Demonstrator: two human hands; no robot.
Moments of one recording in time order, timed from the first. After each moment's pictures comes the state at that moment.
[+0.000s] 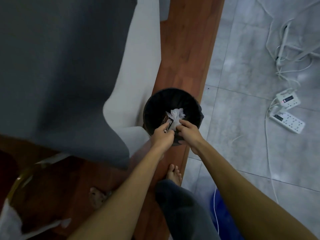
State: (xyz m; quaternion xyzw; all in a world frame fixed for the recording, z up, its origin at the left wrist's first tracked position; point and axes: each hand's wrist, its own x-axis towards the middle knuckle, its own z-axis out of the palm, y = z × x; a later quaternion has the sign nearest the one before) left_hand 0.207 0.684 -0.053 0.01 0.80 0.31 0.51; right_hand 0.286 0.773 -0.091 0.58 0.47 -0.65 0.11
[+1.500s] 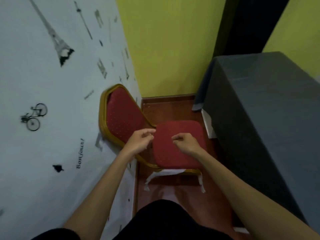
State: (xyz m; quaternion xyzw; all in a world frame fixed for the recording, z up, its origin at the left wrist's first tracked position) left_hand 0.136 0.000 0.412 -0.30 0.80 0.52 0.06; right_hand 0.031 0.183 0.371 -0.15 0.86 -0.39 0.30
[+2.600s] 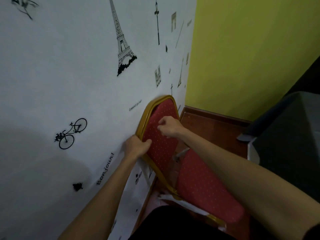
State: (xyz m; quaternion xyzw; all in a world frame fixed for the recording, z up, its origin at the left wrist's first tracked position) left_hand 0.112 -0.147 0.397 -0.58 0.74 0.35 -0.05; right_hand -0.050 -0.104 0.412 -0.40 0.80 -0.27 0.36
